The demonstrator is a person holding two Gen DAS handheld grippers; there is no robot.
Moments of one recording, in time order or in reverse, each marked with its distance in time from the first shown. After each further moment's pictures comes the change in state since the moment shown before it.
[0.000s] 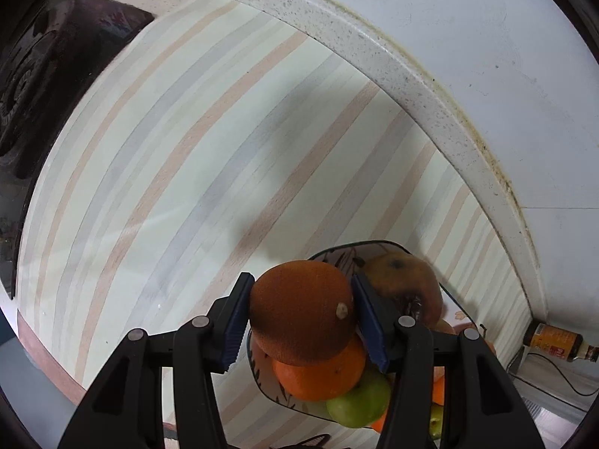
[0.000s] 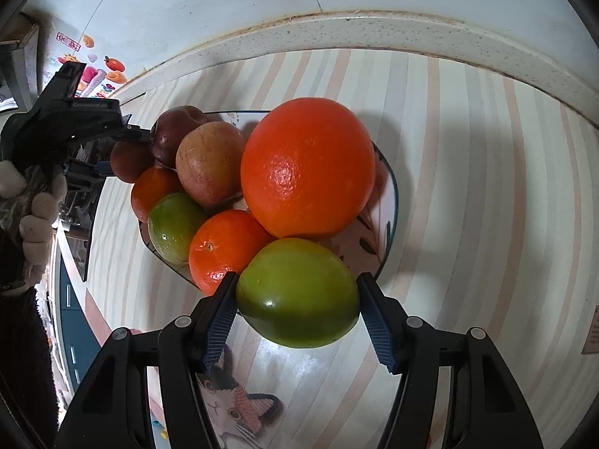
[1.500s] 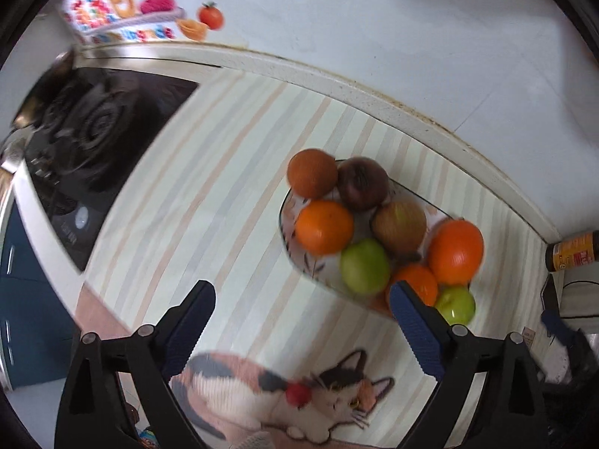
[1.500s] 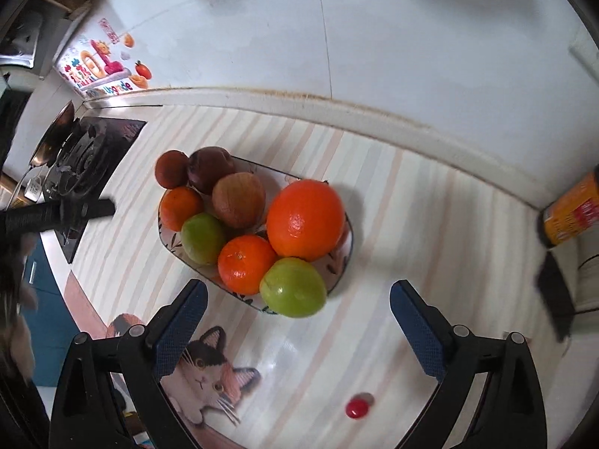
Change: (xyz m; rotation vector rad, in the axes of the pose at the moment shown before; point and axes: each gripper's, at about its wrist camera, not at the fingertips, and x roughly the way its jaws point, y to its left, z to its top) left arm -0.118 -0.019 -0.157 0.186 -0.280 0.137; right arm -0.109 0.050 -0.007 -0.178 -0.137 -0.184
